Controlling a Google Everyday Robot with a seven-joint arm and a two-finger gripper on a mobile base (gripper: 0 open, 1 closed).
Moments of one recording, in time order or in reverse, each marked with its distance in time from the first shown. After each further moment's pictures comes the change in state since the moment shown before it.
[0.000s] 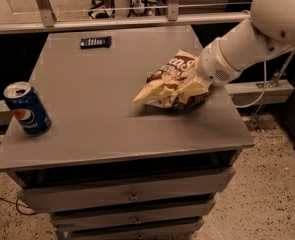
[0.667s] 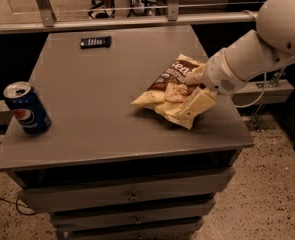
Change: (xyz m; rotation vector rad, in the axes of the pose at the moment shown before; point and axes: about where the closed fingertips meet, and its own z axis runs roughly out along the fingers) arm 0.023 0.015 0.003 -0.018 0.015 0.048
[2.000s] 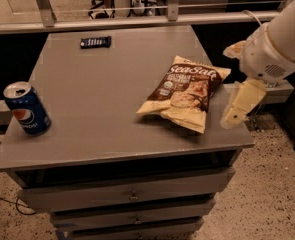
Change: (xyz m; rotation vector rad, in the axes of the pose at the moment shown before) arm 0.018 0.022 -0.100 0.092 0.205 -0.070
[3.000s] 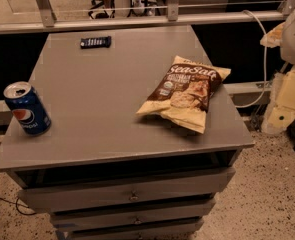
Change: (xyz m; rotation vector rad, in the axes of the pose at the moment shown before) arm 0.018 0.035 -0.085 0.020 0.217 0.036
